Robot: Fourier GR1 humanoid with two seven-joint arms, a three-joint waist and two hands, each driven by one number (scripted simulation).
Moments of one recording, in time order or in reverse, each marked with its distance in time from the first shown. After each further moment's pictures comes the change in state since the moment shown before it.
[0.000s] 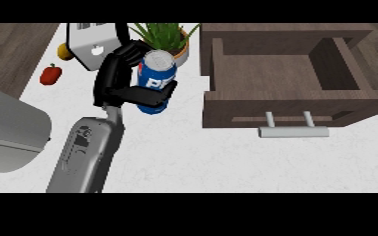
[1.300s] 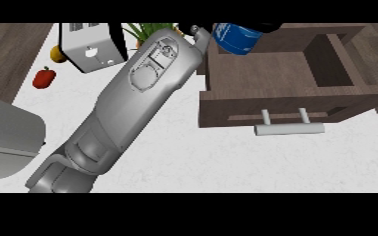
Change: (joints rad) left arm -0.777 -0.002 -0.218 0.493 0.149 0.380 0.193; right arm -0.041 0.004 0.011 0.018 0.024 0.002 0.014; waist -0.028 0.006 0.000
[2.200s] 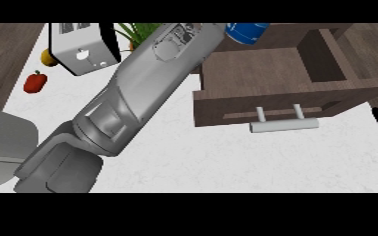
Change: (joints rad) left arm -0.229 0.000 -0.108 0.396 0.208 0.027 -0.144; right arm -0.067 -0.009 0.012 0.027 0.015 -0.010 0.021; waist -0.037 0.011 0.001
